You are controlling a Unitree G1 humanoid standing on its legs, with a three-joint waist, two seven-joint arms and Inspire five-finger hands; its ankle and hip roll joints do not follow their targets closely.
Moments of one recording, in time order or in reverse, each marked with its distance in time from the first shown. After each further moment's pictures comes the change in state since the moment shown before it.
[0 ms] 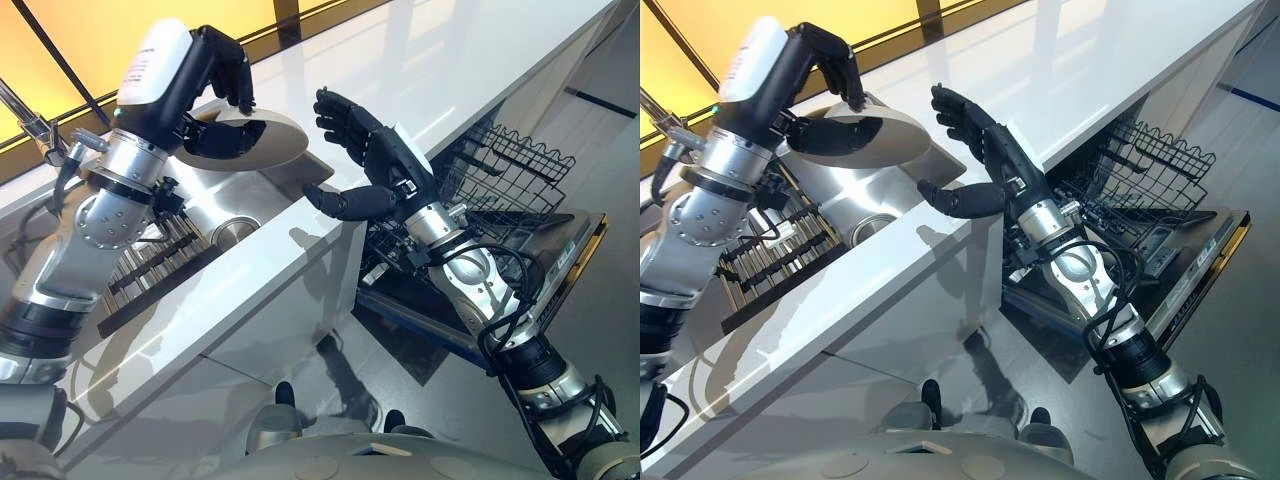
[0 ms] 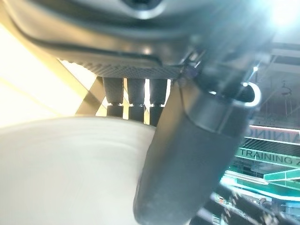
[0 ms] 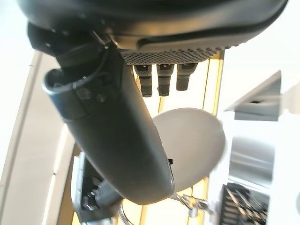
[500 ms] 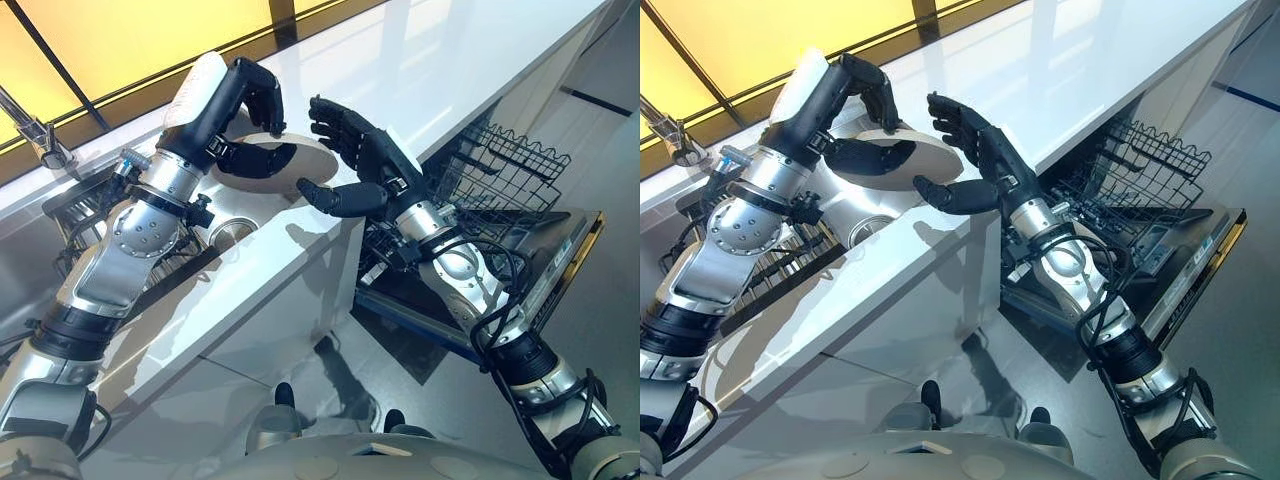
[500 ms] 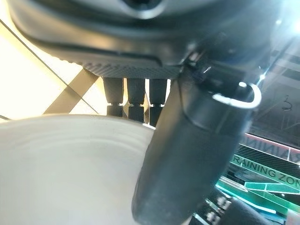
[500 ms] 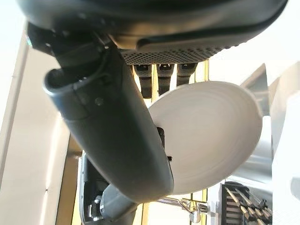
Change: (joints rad) left arm 0.000 -0.086 -0.062 -0.017 -0.056 0.008 -0.038; right arm -0.011 0.033 0.025 0.021 0.080 0.097 -0.020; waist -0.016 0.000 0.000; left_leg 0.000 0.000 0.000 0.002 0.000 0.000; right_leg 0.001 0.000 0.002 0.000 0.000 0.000
